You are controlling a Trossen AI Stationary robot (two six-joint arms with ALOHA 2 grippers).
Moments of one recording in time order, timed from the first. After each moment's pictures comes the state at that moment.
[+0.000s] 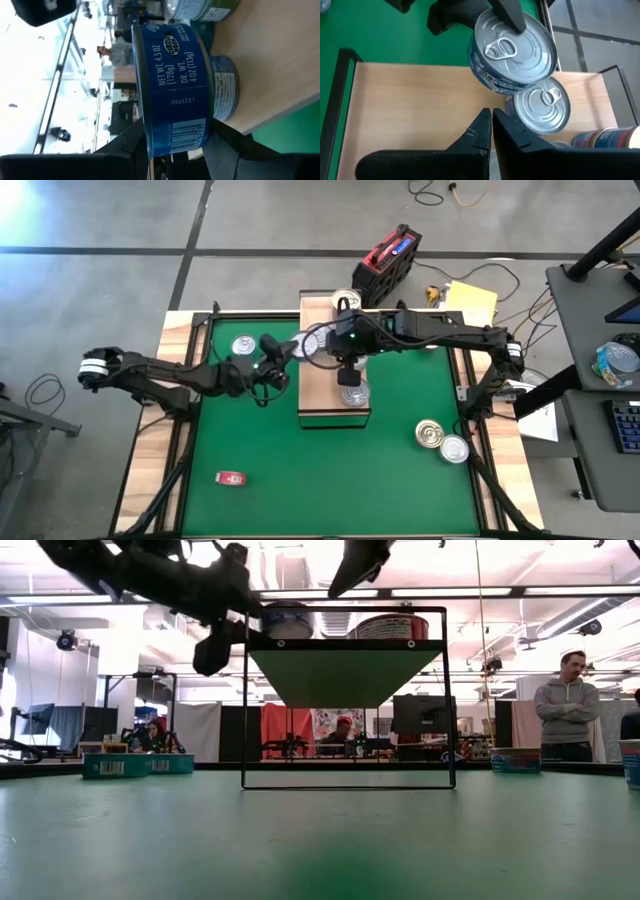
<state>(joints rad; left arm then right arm) 0.06 1.24 0.58 0.52 -0.64 1.40 -0.13 1.73 1.81 -0.91 0.11 -0.22</state>
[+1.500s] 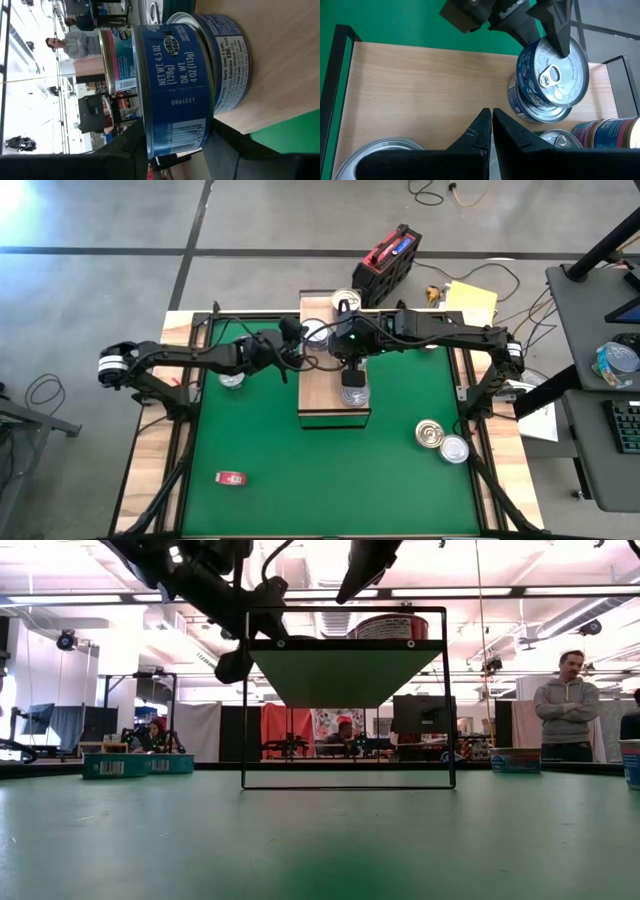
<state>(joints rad) 0.24 1.42 0.85 0.17 -0.51 1.39 -0.14 1.73 1.81 -0.97 0.11 -0.25</state>
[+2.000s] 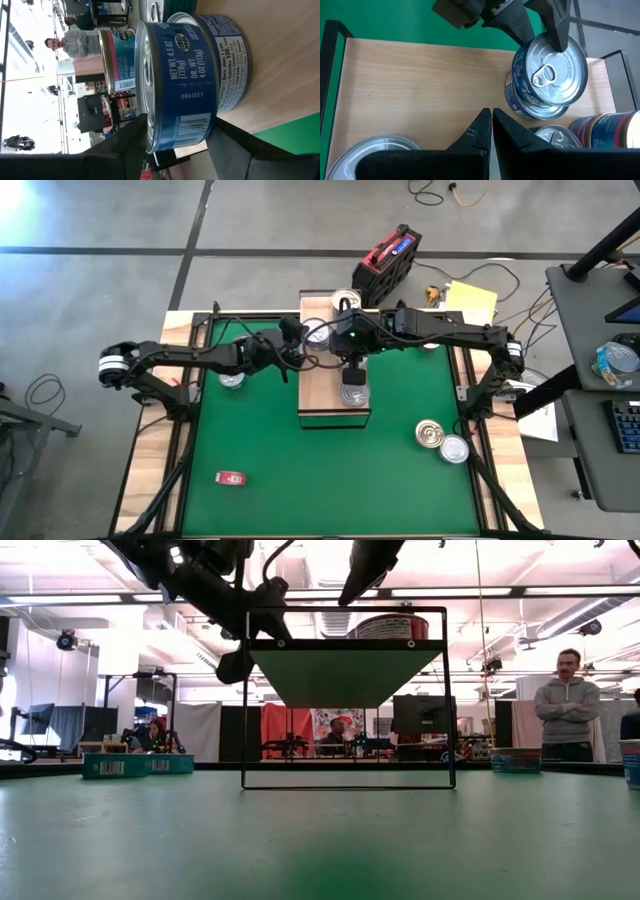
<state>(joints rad) 0.24 1.42 0.86 0.18 -0.51 1.39 -0.15 1.73 1.81 -0.98 0.11 -0.25</state>
